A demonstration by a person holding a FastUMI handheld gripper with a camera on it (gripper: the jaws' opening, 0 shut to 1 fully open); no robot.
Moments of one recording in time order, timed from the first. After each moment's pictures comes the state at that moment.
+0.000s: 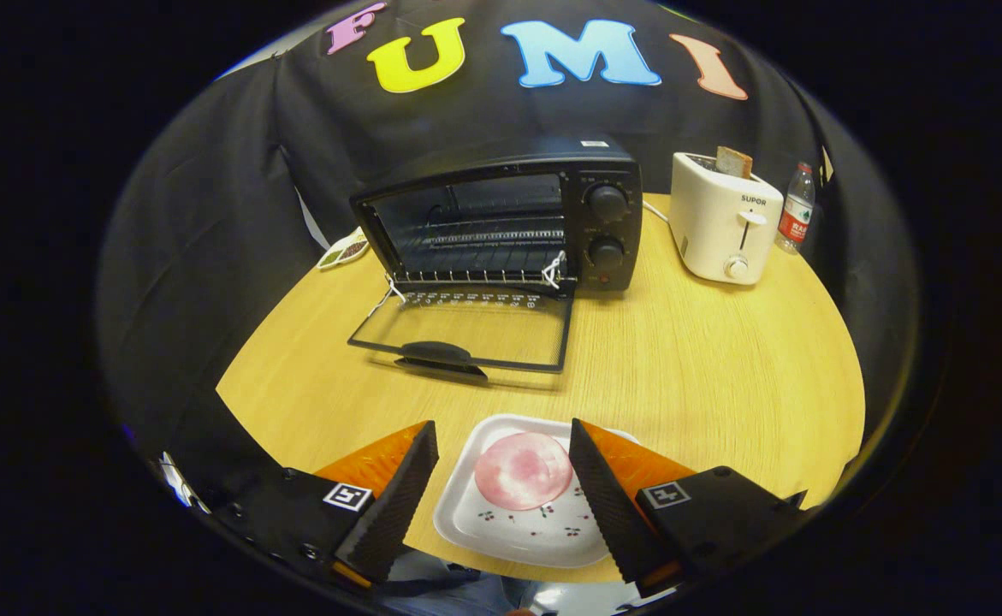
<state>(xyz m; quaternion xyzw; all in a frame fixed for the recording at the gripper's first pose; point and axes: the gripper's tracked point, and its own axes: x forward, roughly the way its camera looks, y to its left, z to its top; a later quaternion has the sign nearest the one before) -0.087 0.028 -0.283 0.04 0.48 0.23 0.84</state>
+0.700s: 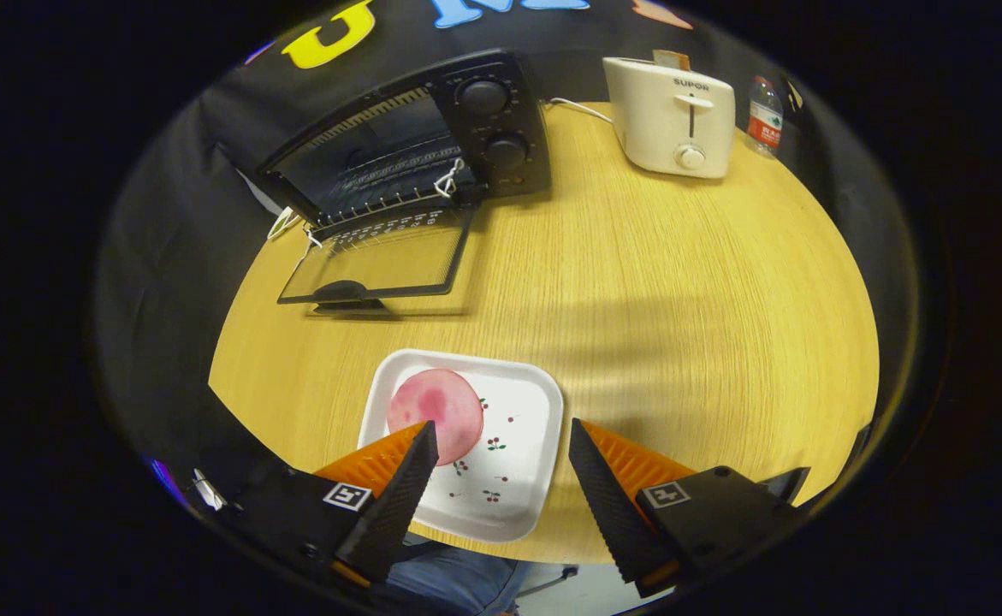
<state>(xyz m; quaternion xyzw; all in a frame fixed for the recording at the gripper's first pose) -0.106 -0.037 -0.337 0.08 0.62 0.18 0.76</state>
